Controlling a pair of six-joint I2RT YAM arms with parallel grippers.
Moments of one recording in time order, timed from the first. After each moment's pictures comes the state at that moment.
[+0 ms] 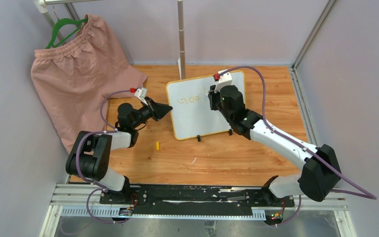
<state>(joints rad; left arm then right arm) -0.16 1.51 0.47 1.06 0.70 -0.59 0.71 1.35 1.04 0.05 0.33 0.12</state>
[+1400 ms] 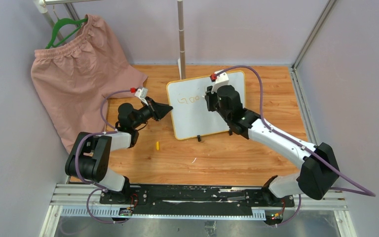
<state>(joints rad) -0.17 1.49 0.47 1.04 0.69 -0.57 0.73 1.36 1.05 0.02 0.31 0.14</state>
